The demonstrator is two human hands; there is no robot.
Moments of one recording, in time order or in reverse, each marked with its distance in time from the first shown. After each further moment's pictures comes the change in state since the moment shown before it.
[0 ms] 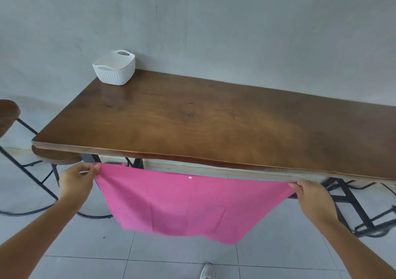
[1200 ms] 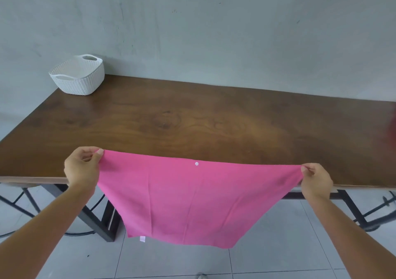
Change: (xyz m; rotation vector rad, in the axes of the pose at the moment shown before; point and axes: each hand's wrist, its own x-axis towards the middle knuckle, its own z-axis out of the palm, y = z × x) left_hand 0.041 0.109 0.123 -0.156 0.113 0.008; right_hand 0.115 0.041 0.006 0.481 0.164 0.534
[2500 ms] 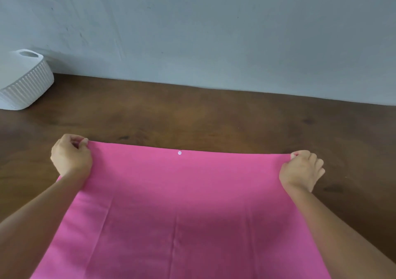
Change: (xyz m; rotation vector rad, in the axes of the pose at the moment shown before) left_hand 0.129 0.030 0.236 0.447 0.193 0.125; right_hand 0.244 -0.031 0.175 -0.357 0.035 -0.119
